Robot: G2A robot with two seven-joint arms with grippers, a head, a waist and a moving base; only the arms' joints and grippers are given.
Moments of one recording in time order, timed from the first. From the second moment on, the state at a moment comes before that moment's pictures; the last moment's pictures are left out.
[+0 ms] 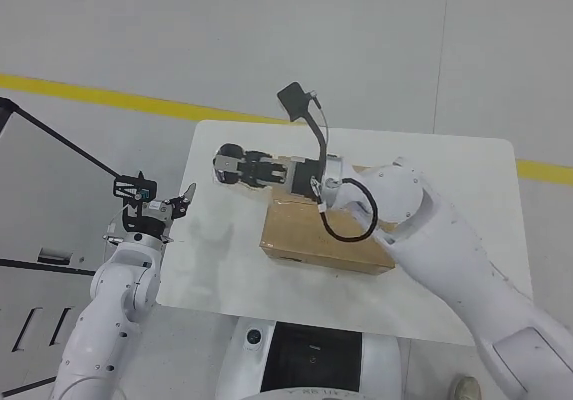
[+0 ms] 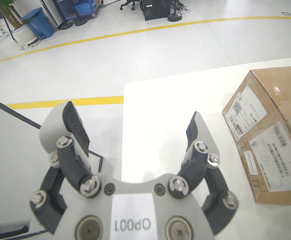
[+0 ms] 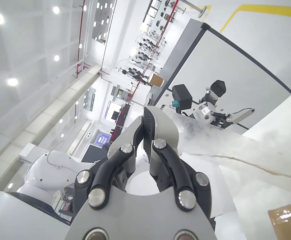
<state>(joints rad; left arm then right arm) 1.73 -1.15 -1.60 -1.80 1.33 0.00 0.00 -0.77 -1.32 0.74 -1.63 0.27 -0.08 0.64</state>
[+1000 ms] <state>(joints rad) 1.73 -1.15 -1.60 -1.80 1.33 0.00 0.00 -0.60 -1.53 0.55 -1.22 0.29 -0.15 0.38</state>
